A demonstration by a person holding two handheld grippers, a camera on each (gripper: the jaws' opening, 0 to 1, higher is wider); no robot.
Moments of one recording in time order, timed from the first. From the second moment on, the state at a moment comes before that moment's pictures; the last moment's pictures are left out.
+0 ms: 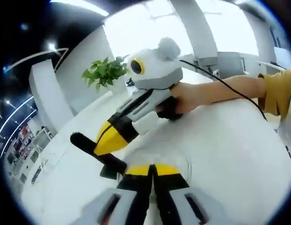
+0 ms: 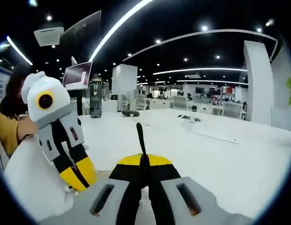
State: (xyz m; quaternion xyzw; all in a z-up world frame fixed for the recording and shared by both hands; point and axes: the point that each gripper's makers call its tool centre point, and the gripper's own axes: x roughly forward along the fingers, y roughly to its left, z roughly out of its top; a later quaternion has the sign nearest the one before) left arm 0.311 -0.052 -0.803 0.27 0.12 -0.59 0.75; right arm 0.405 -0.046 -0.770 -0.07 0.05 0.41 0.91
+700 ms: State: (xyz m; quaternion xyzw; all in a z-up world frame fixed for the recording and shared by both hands) left arm 0.310 -0.046 -0.807 0.25 0.15 -0.61 0.73; right arm 0.424 -0.045 -0.802 -0.17 0.09 0.39 0.90
